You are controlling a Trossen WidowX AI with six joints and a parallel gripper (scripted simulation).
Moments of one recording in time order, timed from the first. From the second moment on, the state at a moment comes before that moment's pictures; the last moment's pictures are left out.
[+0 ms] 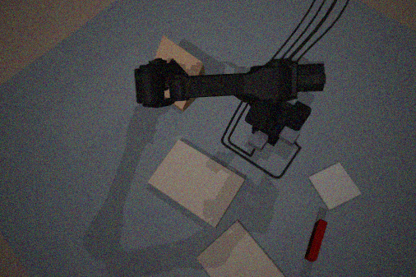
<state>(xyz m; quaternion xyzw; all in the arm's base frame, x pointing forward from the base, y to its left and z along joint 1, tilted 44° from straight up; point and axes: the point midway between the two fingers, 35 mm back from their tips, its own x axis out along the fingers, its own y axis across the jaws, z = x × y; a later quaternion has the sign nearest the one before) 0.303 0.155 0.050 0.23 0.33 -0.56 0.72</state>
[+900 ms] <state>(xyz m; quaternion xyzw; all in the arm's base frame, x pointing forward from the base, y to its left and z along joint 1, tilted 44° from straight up) 0.304 0.145 0.038 0.23 0.33 -0.57 0.72</state>
